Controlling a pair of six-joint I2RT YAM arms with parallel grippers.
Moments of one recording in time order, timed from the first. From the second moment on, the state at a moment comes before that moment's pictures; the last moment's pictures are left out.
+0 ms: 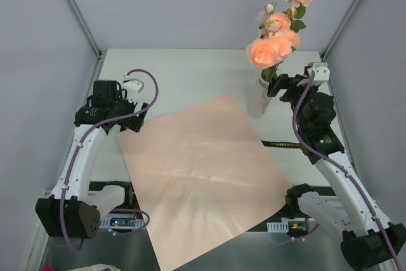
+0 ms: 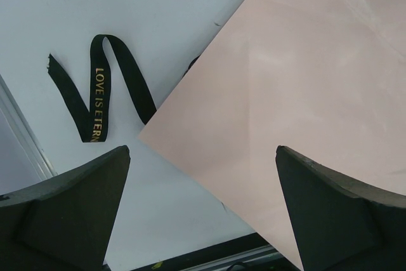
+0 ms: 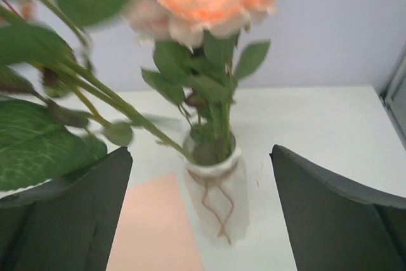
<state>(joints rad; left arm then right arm) -0.04 1.05 1.04 -0.86 0.18 0.34 0.36 0.86 0.85 0.13 0.21 0.11</state>
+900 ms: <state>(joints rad) -0.04 1.03 1.05 -0.89 0.23 0.29 0.38 0.88 0.91 -0.62 0.24 0.42</state>
